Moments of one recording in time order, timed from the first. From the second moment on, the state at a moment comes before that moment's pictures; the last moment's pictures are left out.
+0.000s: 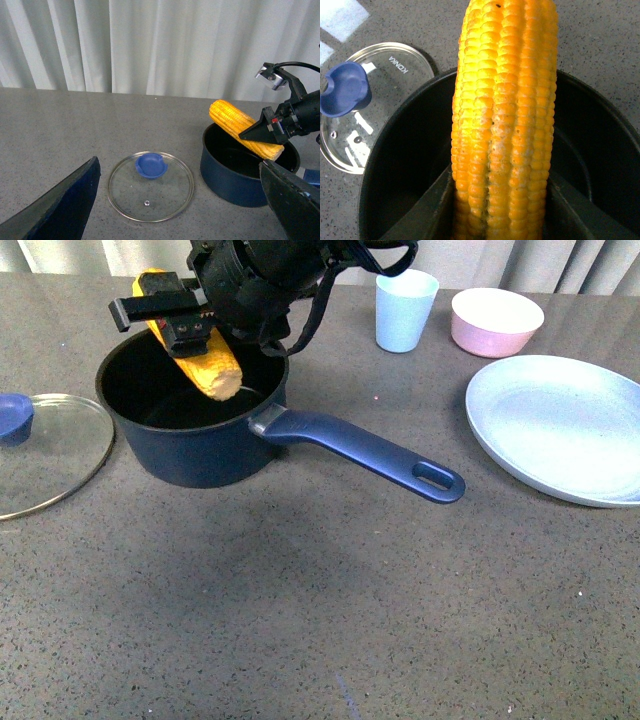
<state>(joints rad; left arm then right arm) 0.00 0.01 0.01 0.00 0.00 -0.01 0.63 2.33 1.78 -0.11 -0.24 0.00</state>
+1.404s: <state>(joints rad) 0.00 0.01 0.01 0.00 0.00 -0.01 0.19 1.22 0.28 0.93 0.18 0.00</state>
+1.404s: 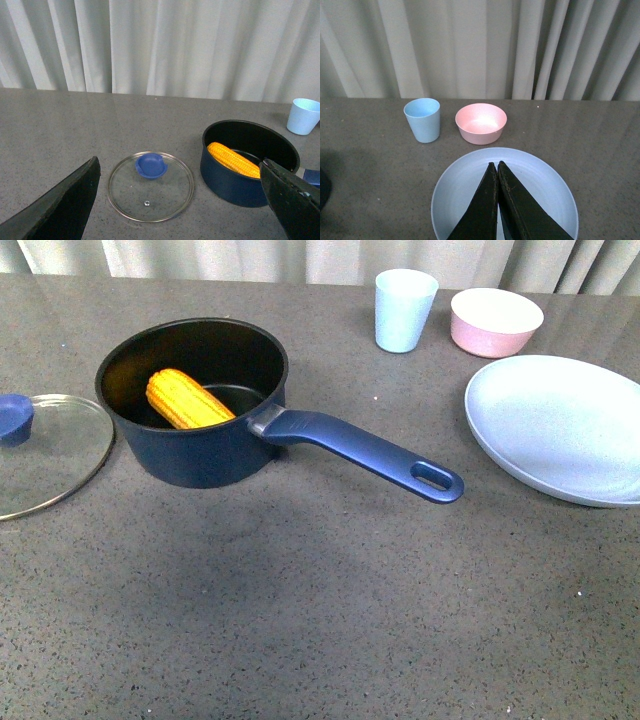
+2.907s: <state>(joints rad) 0.00 0.01 0.01 0.00 0.00 -0.01 0.00 0.32 0.02 0.32 0.00 0.00</state>
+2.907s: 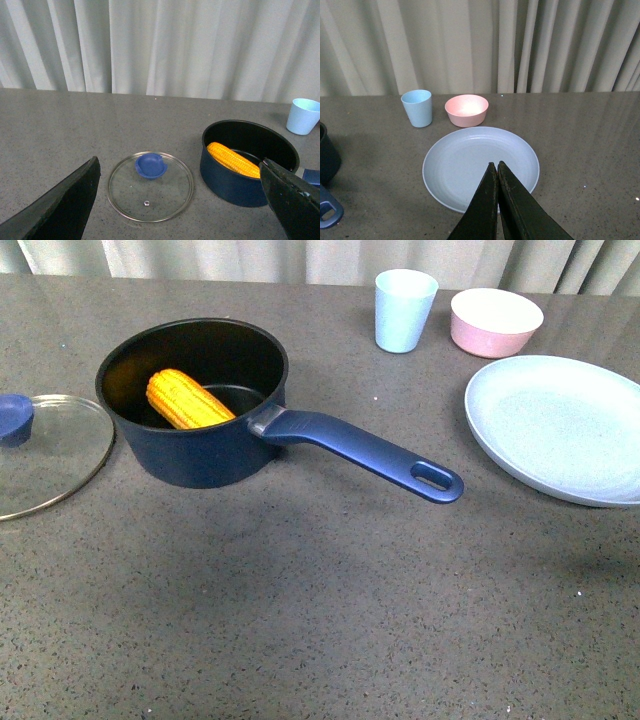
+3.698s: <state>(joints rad) 0.00 0.01 0.01 0.00 0.00 -0.01 0.00 0.01 0.02 0.00 0.00 0.00</state>
